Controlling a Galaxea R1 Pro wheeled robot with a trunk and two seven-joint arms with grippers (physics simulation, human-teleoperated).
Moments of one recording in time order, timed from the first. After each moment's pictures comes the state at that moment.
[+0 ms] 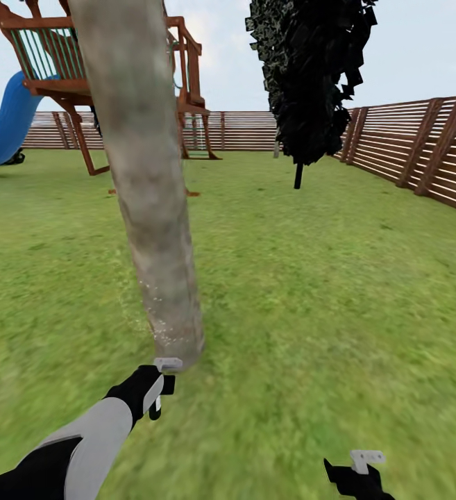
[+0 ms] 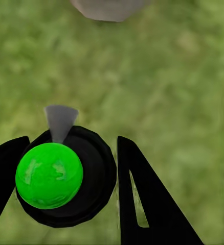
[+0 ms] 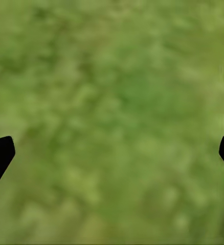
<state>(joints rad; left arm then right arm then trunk) -0.85 -0.11 0.24 -0.23 -0.22 0.43 0.15 -0.47 -0.14 -0.26 -0.09 0.17 -0.33 0.15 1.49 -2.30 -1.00</state>
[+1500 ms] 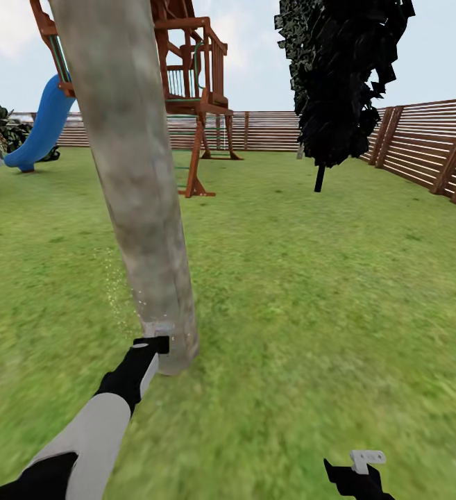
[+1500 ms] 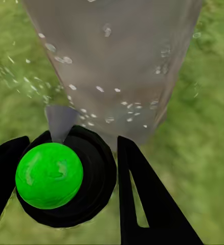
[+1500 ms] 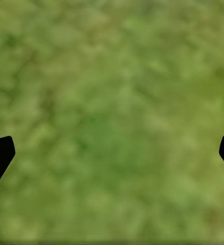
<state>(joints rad) -0.81 -0.12 0.24 -0.54 -0.22 0.27 0.15 -0.46 -0.14 -0.26 -0.09 0.17 -0.33 0.15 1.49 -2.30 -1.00</state>
